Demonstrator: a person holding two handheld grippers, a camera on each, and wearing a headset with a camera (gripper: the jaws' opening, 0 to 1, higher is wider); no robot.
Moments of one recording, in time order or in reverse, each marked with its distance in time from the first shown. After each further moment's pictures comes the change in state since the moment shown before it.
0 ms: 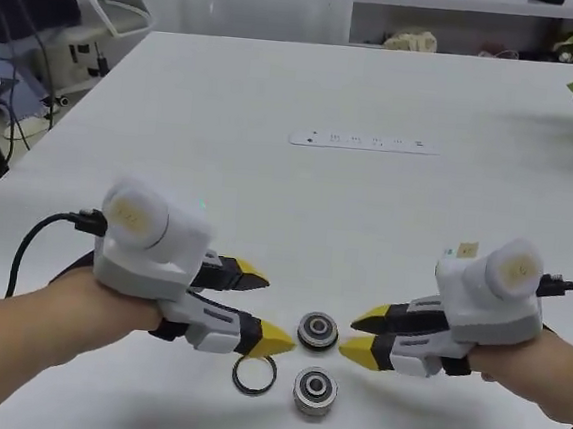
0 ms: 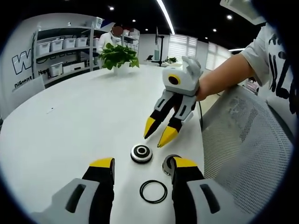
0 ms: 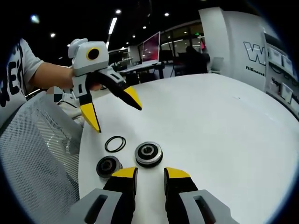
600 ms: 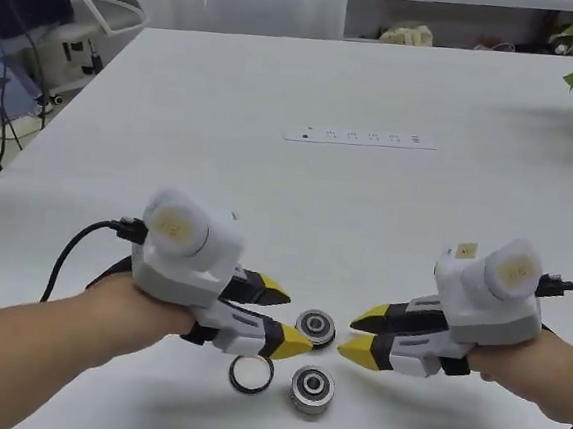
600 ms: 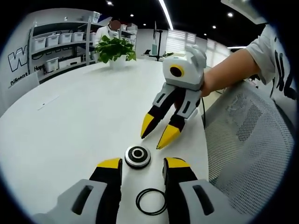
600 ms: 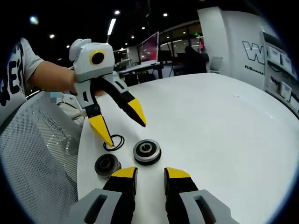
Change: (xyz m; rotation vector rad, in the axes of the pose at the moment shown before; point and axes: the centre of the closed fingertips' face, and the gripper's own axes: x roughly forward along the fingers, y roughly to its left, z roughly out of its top) left arm 0.032 -0.004 -0.005 -0.013 0.050 -0.031; right arm 0.000 -0.004 -0.004 0.011 -0.010 -0.003
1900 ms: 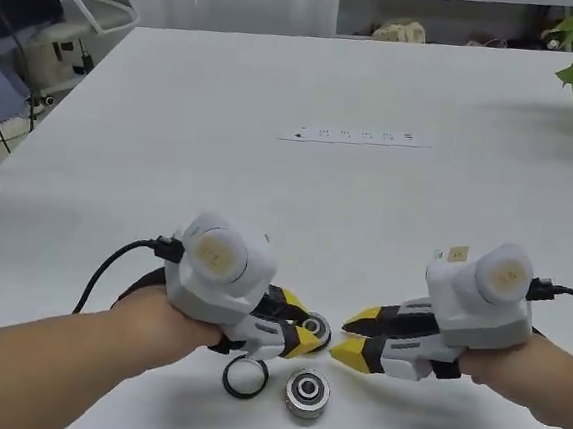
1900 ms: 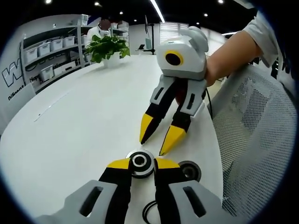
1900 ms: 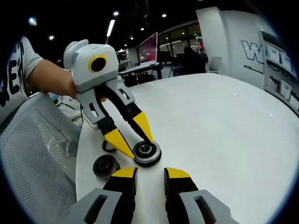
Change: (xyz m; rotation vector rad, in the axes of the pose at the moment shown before) left arm 0.027 0.003 0.000 0.121 0.040 0.021; right arm 0.005 0.000 0.001 0.007 -0.011 0.001
